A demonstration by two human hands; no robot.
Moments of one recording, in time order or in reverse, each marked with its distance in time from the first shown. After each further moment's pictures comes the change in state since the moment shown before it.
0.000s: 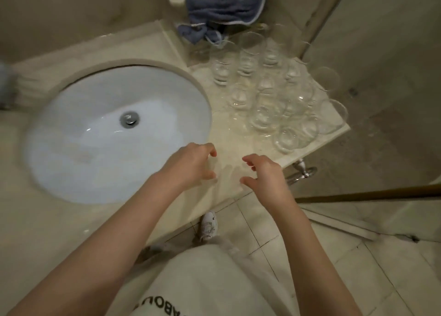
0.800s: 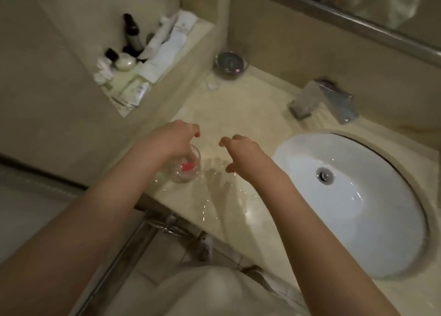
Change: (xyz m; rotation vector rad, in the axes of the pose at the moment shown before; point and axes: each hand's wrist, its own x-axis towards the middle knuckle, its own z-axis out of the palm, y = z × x) left_hand -0.335 -0.339 -0.067 -0.270 0.433 -0.809; right_hand -0.063 -0.415 0.239 -0.837 -0.488 -1.143
